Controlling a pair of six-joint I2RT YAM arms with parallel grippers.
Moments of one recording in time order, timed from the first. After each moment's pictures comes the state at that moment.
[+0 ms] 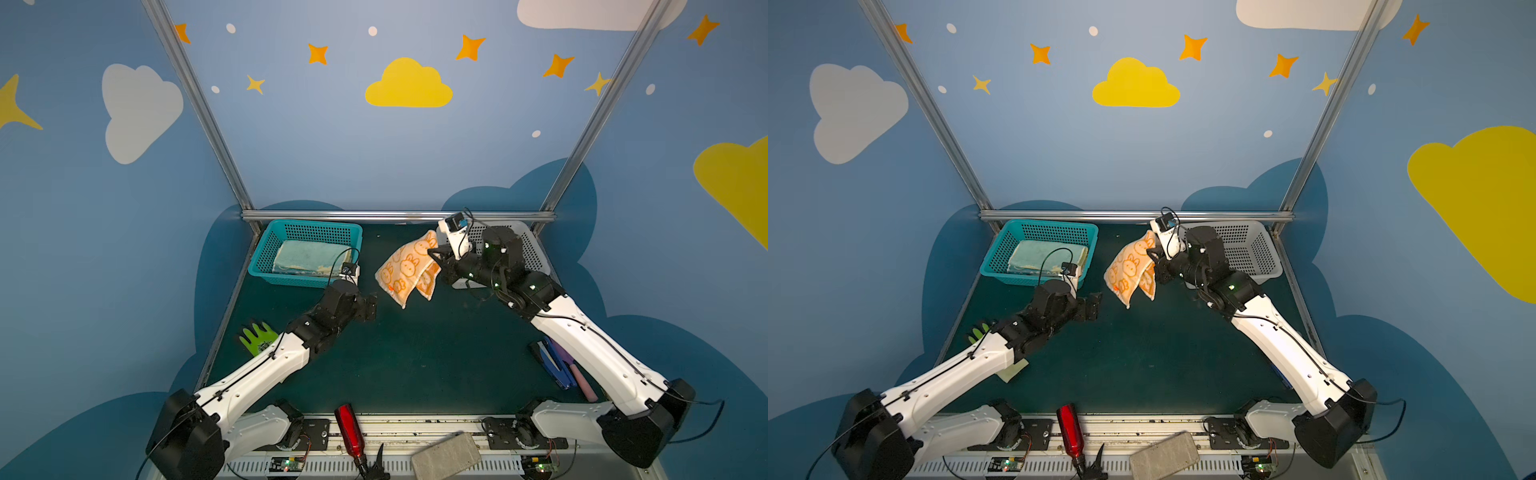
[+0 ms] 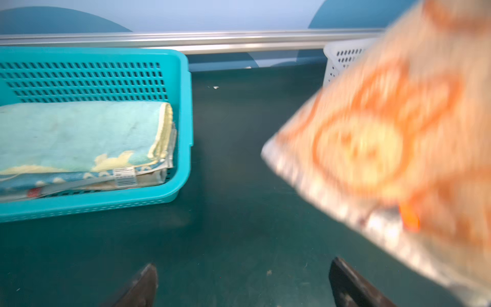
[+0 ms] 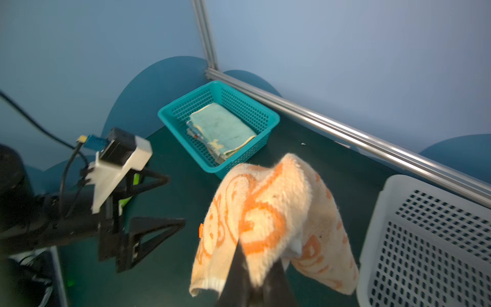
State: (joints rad) left arm -0.60 1.09 0.75 -0.22 -0.28 -0.31; right arm 0.69 1.27 1.31 -0.39 -0.20 0.01
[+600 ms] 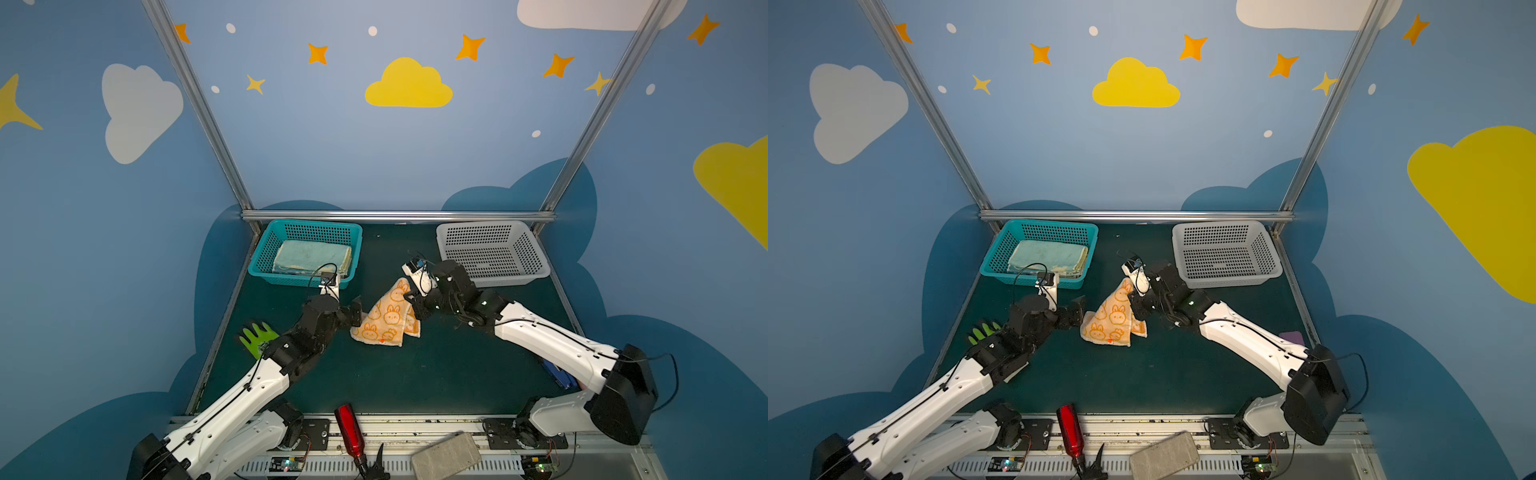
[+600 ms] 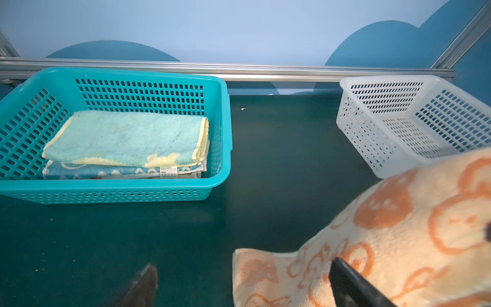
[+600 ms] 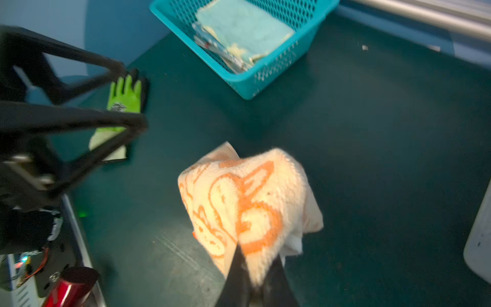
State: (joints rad) left arm -0.58 0.89 0.62 -0.22 -0.34 -0.31; right arm 0.82 1.42 1.08 -0.35 -0.09 0.14
